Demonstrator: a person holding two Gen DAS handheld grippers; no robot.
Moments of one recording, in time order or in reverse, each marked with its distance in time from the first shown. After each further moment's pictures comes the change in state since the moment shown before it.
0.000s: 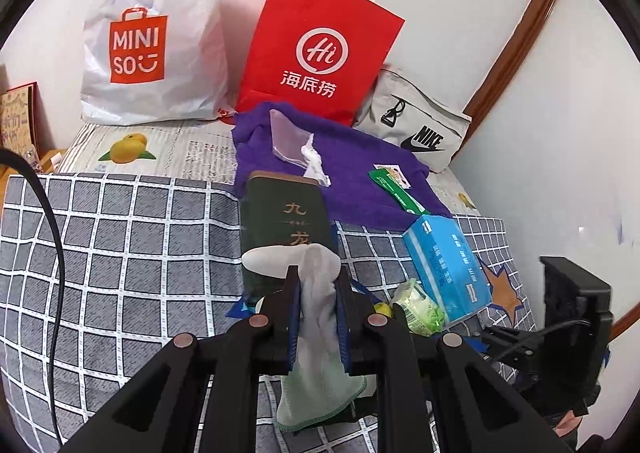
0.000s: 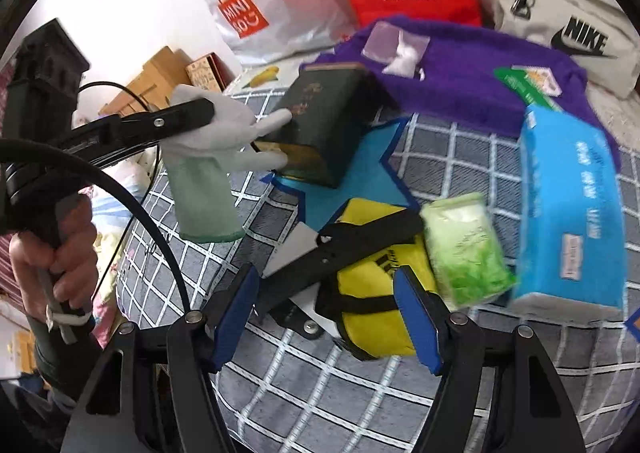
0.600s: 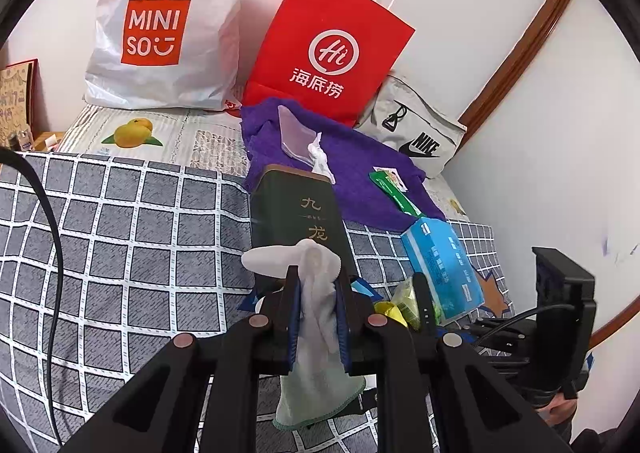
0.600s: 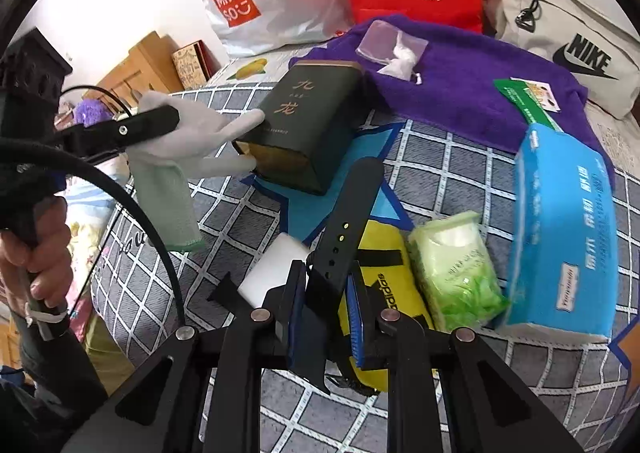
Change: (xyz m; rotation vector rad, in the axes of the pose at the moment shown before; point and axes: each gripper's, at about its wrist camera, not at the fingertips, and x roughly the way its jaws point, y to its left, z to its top) left arm -0.004 0.028 -0.003 -0.047 0.004 -0.068; right arm 0.012 0.005 0.012 -0.045 0.021 -0.087
